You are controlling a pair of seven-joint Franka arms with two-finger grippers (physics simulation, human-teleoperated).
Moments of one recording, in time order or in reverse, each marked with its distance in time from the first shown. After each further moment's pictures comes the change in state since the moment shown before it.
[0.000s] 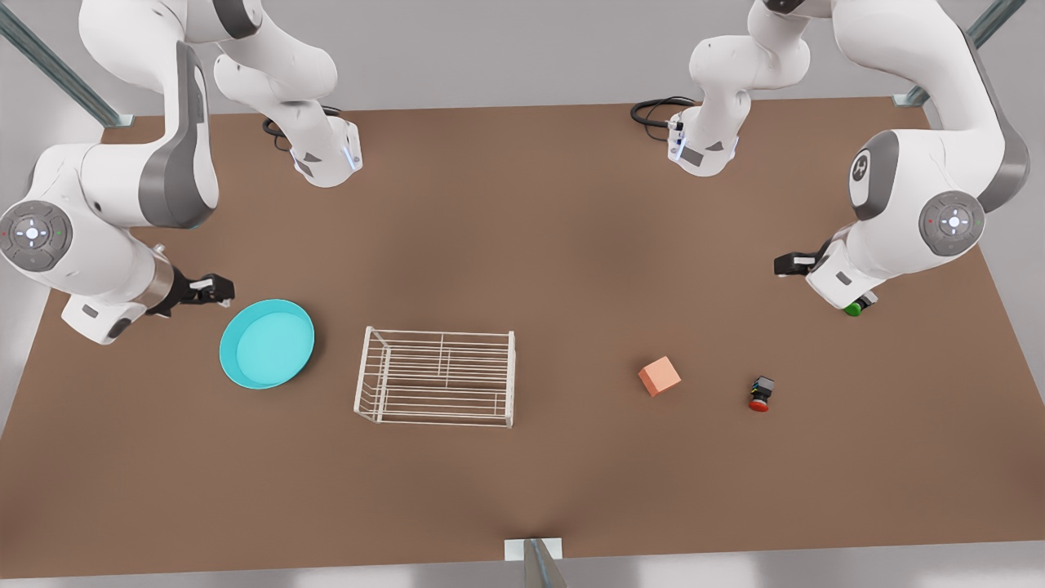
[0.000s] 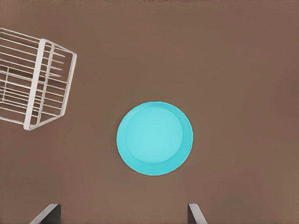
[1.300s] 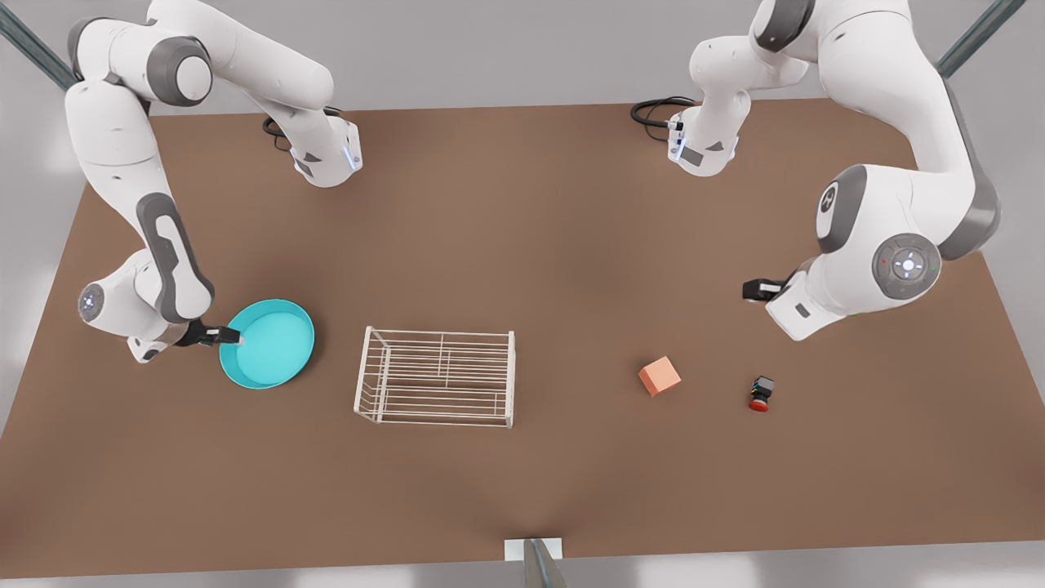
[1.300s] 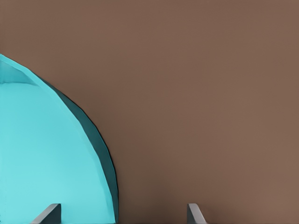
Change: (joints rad) left arm 0.024 0.218 -0.169 0.294 0.052 -0.098 -0.011; right arm -0.443 0.288 0.020 -0.708 0.379 0.981 -0.391
